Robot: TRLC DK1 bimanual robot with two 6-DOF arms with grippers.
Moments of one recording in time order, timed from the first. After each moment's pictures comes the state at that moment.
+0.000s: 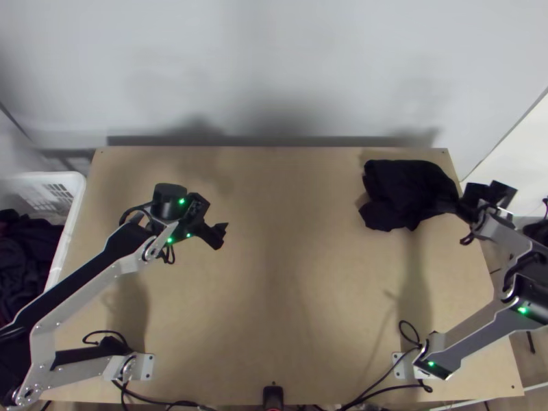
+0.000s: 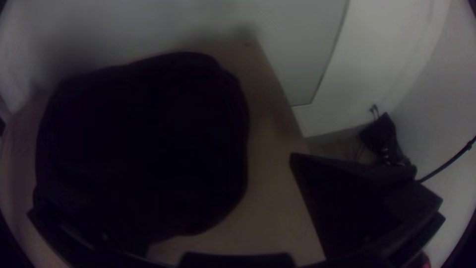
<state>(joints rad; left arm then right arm) -0.45 1.35 1.00 -0.33 0.08 0.21 -0.46 1.80 1.03 0.06 -0.22 -0.20</state>
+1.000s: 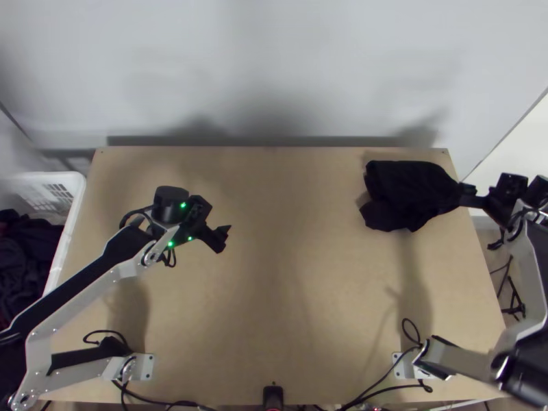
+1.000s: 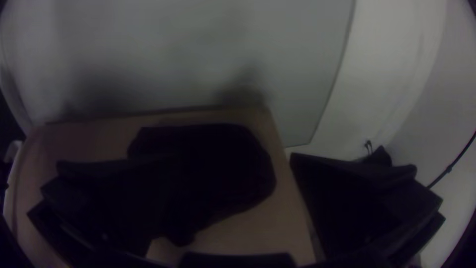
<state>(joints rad) -0.48 1.32 0.99 -0.34 0.07 0.20 -0.47 1.32 1.04 -0.24 -0.31 -0.18</state>
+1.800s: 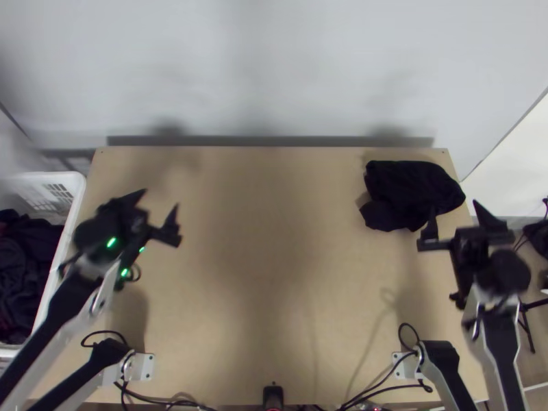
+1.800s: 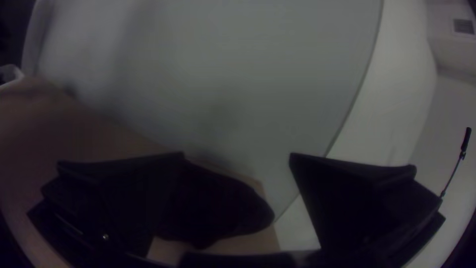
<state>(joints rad) -0.32 0.83 0.72 -0.07 -0.17 0.24 -0.01 0.55 0.54 -0.02 0.08 -0.39</state>
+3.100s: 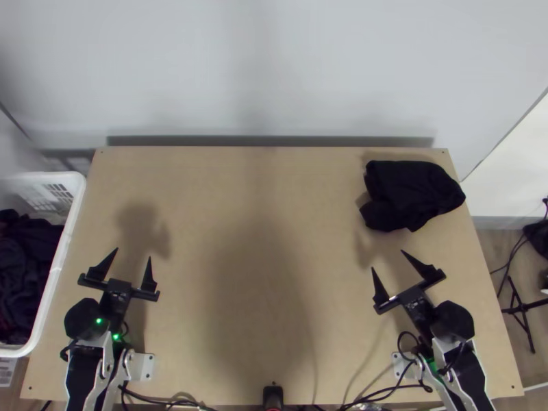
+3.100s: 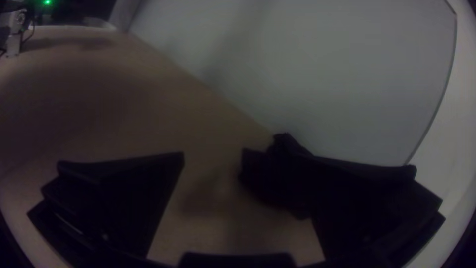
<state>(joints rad) -0.03 0.00 0.08 -0.20 -0.02 0.44 0.37 0.00 0.09 -0.24 0.02 -0.50</state>
